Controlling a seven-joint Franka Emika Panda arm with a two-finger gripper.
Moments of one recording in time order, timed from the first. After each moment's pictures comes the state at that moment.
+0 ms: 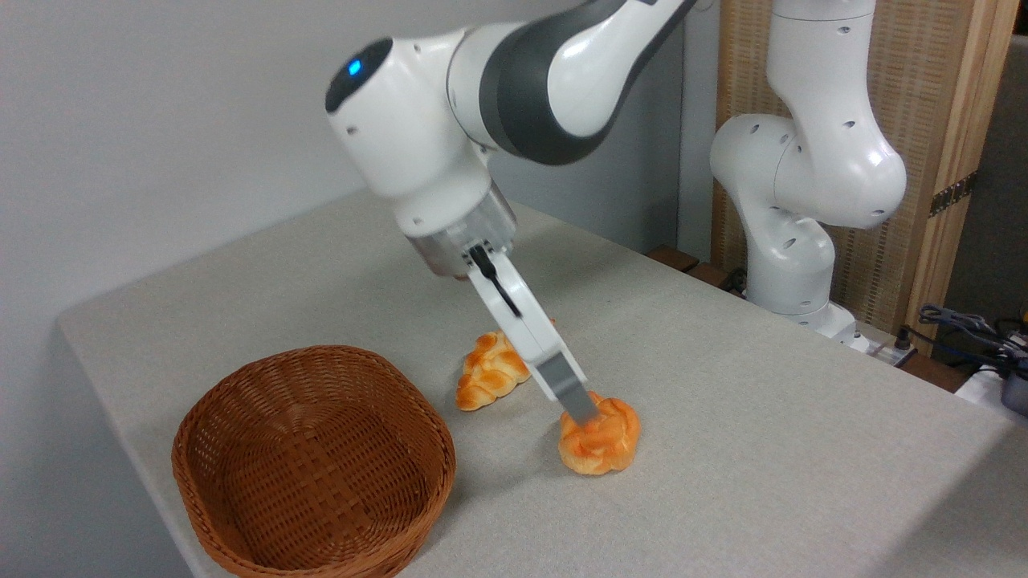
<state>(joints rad) -0.01 -0.04 -0.01 -2.00 0.14 1.66 1.08</state>
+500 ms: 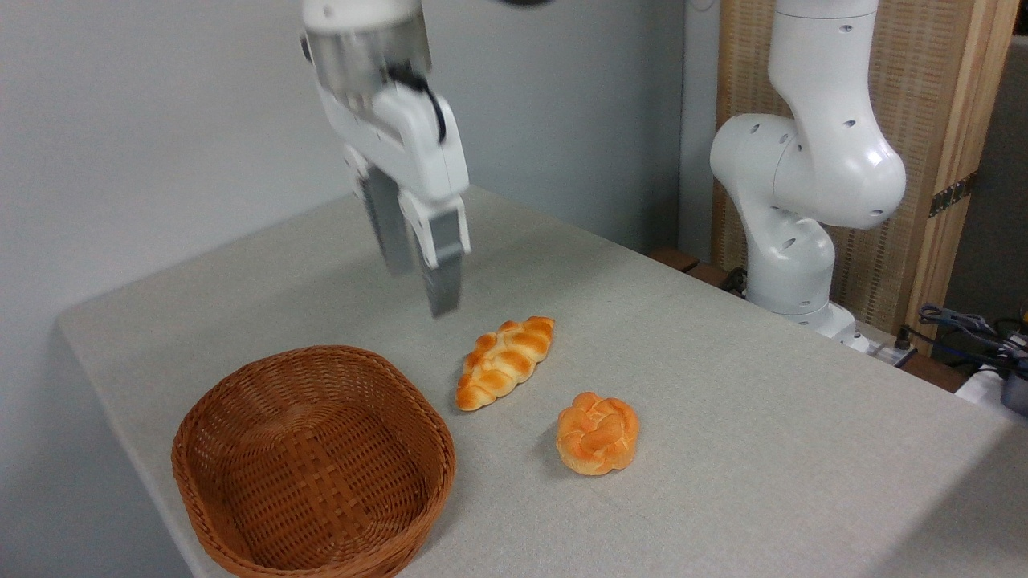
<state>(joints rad) -0.03 -0.06 -0.04 -1.69 -0.07 1.66 0.80</state>
